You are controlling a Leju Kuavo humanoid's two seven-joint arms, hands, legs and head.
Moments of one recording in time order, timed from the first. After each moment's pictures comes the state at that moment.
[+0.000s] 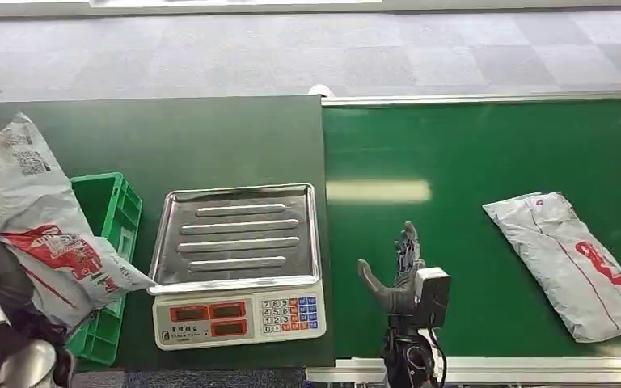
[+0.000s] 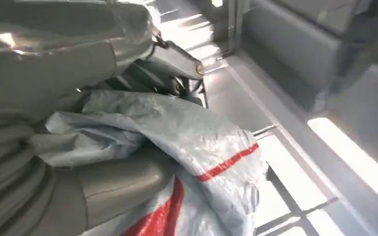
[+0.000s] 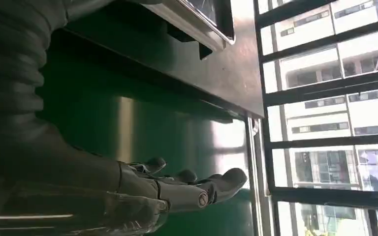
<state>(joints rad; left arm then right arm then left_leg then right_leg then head) -0.05 -0.07 0.36 -1.70 -0.21 0.53 -0.69 -0.15 0.33 -0.06 -0.92 0.25 0.00 -0.65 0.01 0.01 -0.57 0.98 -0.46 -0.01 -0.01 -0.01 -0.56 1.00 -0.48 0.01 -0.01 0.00</state>
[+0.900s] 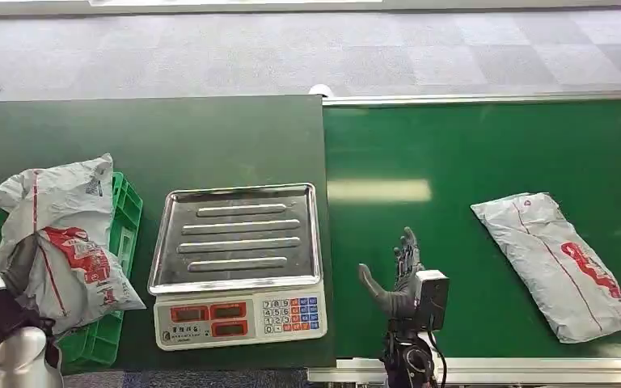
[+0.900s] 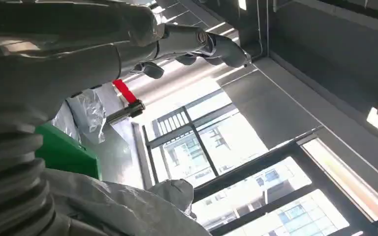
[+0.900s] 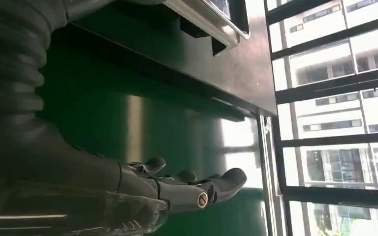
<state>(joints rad) -0.15 -0.07 0.50 -1.54 -0.28 0.49 -0.69 -0.15 0.33 -0.09 -0.89 0.26 0.00 -0.65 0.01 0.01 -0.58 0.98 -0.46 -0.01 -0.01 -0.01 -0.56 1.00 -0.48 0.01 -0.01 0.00</state>
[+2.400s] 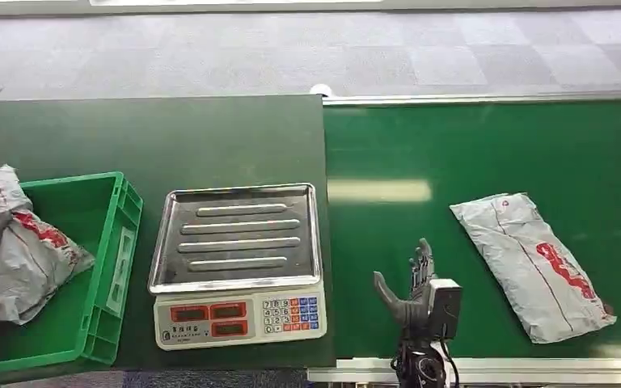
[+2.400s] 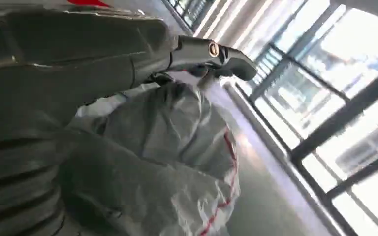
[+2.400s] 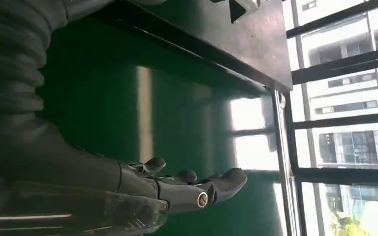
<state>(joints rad) -0.47 0.30 0.64 -0.97 -0.62 0.04 -0.36 -0.13 0.32 -0.17 -0.88 0.28 0.00 -0.65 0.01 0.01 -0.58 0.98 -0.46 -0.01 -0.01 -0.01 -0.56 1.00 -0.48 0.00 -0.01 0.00</state>
